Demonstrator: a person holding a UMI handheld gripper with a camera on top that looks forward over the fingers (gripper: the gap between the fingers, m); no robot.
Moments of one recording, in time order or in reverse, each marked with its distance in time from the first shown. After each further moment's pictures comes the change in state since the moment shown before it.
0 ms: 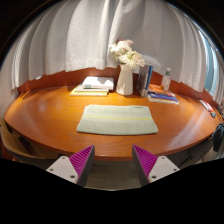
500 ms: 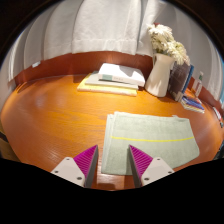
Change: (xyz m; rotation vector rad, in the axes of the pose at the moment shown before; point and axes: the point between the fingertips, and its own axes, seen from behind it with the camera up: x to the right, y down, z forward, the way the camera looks) arm -0.129 -0.048 0.189 -0.110 -0.030 -0.066
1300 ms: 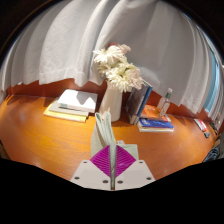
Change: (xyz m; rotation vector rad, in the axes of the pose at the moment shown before) arm 0.203 -0.093 -0.076 0.141 0.183 -0.003
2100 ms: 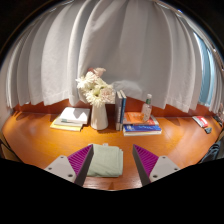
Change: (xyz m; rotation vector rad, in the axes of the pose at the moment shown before) arm 0.119 -0.017 -0.108 0.111 -0.104 0.110
